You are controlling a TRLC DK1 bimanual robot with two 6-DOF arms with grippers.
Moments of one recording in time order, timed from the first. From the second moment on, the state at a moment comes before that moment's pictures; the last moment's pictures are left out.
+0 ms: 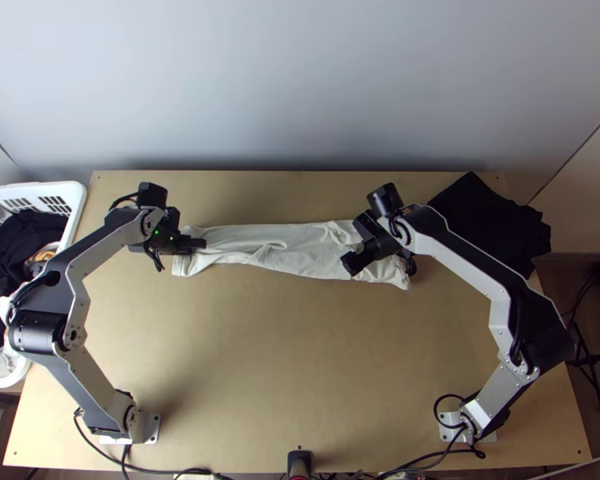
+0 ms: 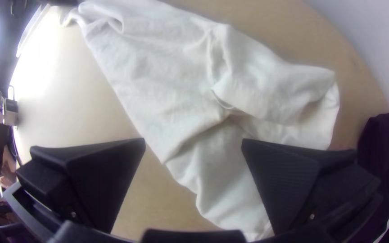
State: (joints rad) left arm -0.06 1.84 1.31 -0.63 0.13 -0.04; right arm 0.46 1.81 1.39 -0.74 -0.17 -0.16
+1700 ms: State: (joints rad) left arm -0.55 1.85 1.76 -0.52 0.46 -0.27; right arm 0.16 1.38 1.32 -0.97 -0.22 -0.12
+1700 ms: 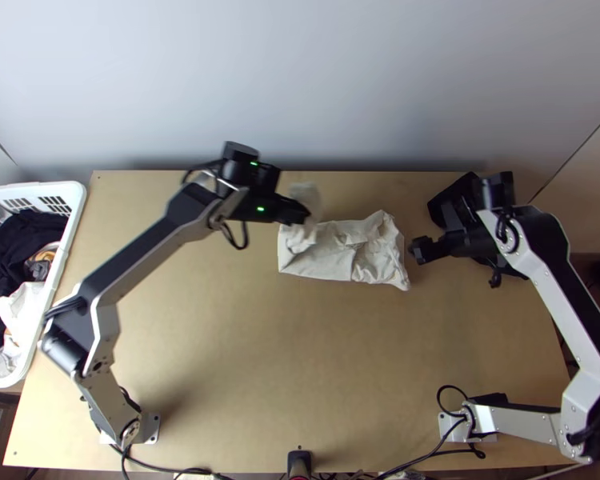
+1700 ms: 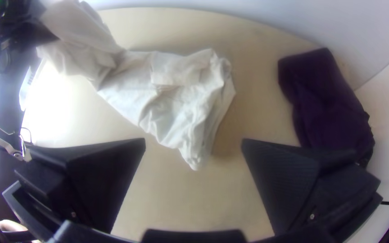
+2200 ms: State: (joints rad) left arm -0.68 2.07 1.82 -0.24 0.46 -0.37; right arm 0.12 1.29 1.19 -1.00 -0.22 -0.12
